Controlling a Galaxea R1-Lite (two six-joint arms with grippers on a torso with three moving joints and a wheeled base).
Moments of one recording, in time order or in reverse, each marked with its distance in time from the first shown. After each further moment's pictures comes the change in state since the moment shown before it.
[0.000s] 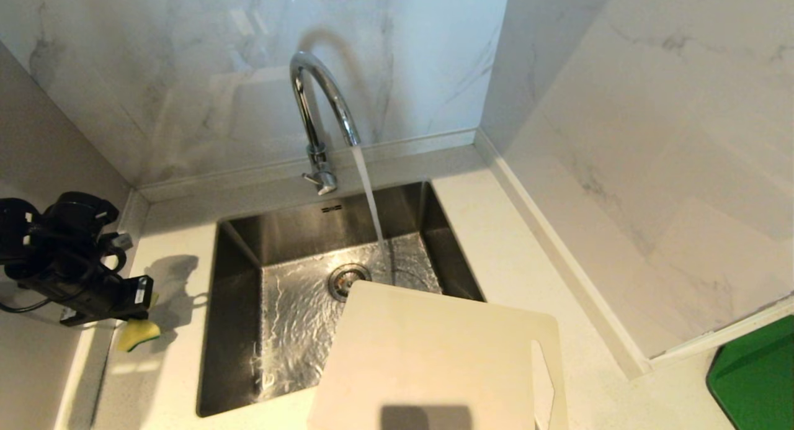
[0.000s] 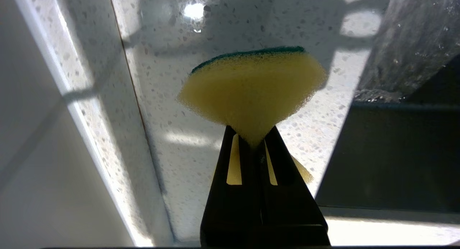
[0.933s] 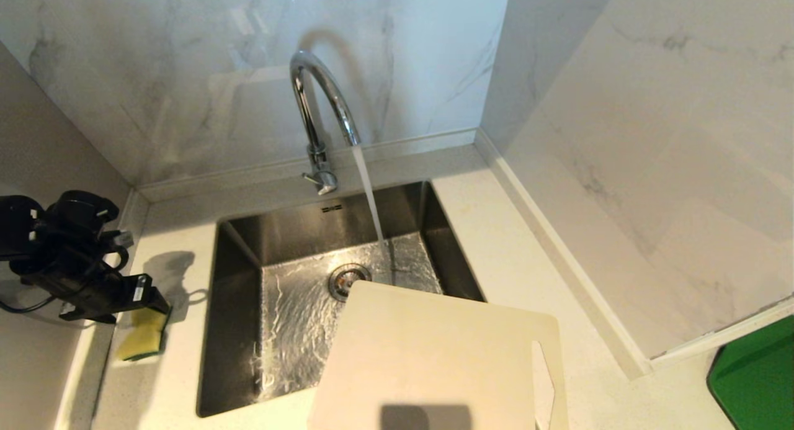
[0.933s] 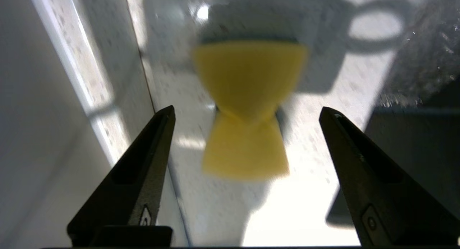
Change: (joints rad) left arm 0.016 0.032 -0.052 0.023 0.019 0.051; right arm 0.000 0.000 0.000 0.000 0.000 0.000
